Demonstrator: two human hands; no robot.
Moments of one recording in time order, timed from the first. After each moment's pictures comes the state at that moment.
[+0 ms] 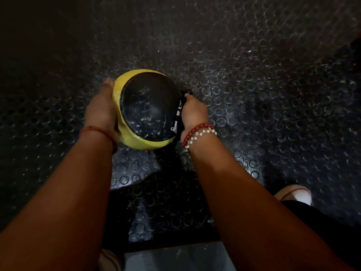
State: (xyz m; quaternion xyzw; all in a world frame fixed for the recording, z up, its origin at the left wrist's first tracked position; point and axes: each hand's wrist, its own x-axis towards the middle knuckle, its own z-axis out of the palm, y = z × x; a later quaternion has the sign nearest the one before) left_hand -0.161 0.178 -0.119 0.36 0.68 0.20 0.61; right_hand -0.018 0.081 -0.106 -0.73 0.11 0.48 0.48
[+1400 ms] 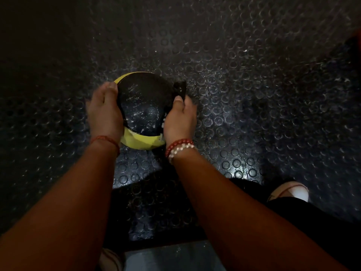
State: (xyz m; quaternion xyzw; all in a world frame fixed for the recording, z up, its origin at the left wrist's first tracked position) left_hand -0.160 0.160 -0.126 0.57 0.65 0.26 0.44; right_hand -0.062 0.076 -0.111 -0.79 0.00 0.33 0.51
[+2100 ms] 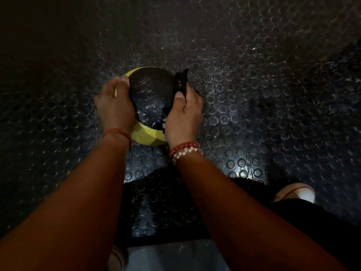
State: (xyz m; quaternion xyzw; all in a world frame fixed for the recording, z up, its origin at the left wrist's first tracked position) left_hand -0.148 0.159 -0.124 0.55 0.65 0.27 0.46; right_hand -0.069 0.072 -0.110 -0.80 -0.10 0.27 0.52
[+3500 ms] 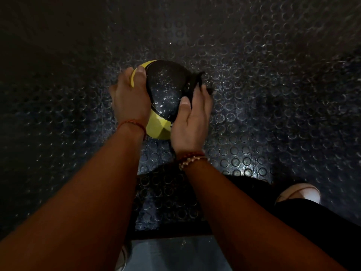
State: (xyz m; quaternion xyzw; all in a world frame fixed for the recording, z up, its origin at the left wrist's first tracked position) left_hand -0.136 0.154 -0.124 0.57 0.67 0.23 0.41; right_hand -0.083 0.055 -0.126 -0.81 -0.18 0.19 0.52
